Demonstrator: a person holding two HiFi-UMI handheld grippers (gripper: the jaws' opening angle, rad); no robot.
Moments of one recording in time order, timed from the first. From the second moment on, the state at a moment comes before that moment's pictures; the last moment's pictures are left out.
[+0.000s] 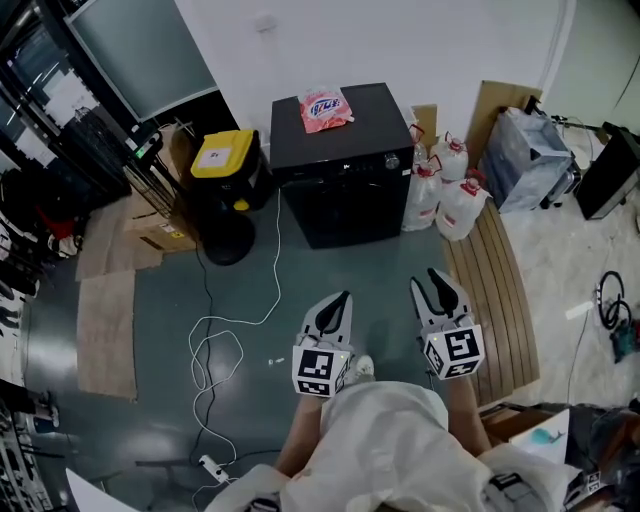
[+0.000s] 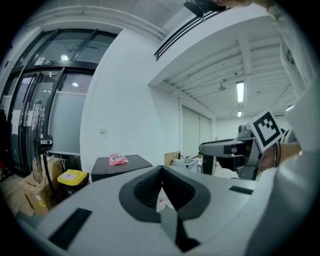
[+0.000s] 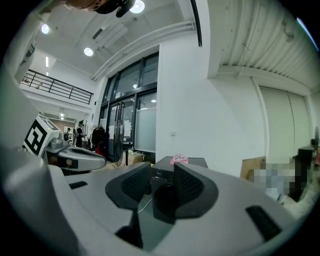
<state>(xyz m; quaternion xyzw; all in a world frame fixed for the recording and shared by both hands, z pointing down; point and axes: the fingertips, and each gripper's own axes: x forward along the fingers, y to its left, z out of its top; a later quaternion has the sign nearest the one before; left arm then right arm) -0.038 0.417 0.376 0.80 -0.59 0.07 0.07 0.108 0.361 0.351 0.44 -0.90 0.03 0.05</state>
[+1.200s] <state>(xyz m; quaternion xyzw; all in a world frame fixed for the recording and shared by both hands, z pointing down) -0.075 0.257 0.409 0.80 -0.59 0.08 0.09 0.067 0.201 0.387 0.43 -0.90 0.05 0.06</state>
